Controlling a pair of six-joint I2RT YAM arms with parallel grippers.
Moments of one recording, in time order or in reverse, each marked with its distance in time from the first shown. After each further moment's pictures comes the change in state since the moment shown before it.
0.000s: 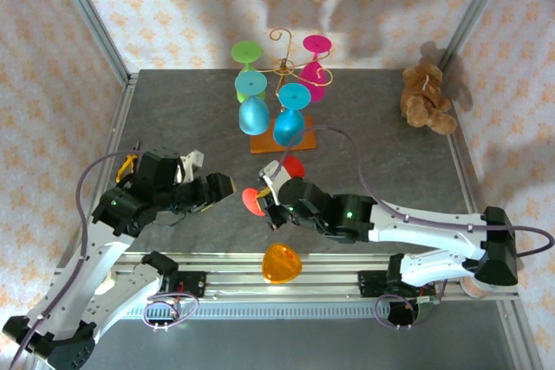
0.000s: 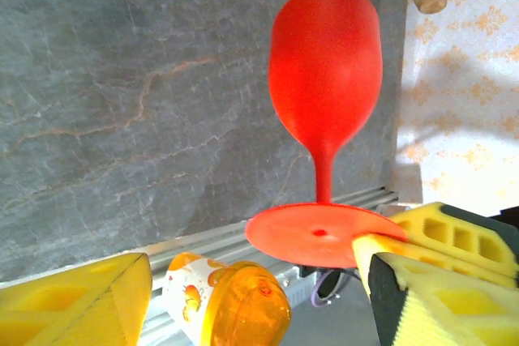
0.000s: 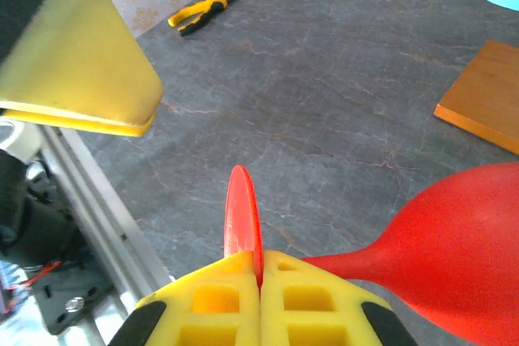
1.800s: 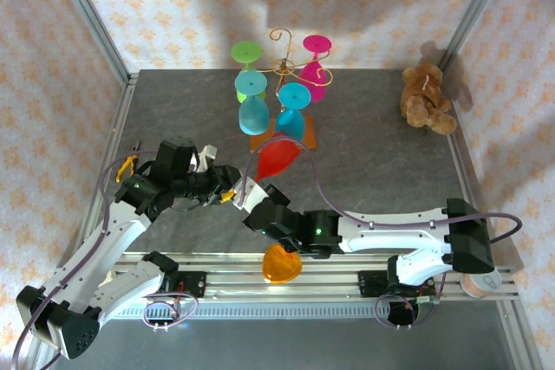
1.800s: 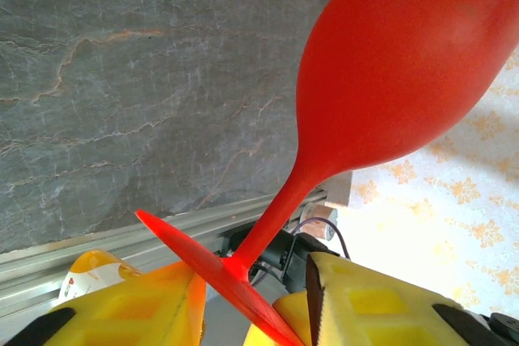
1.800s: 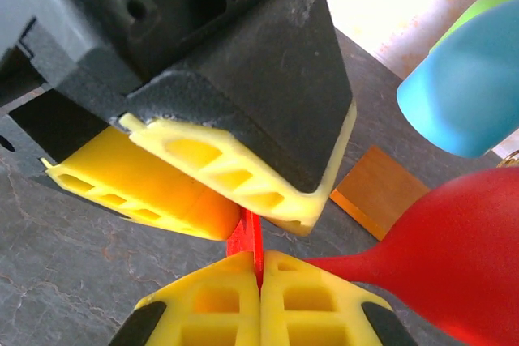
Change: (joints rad) left arm 0.000 0.142 -0.045 0.227 0.128 -0.246; right arm 0.138 0.169 0.041 0.183 0.401 -0.351
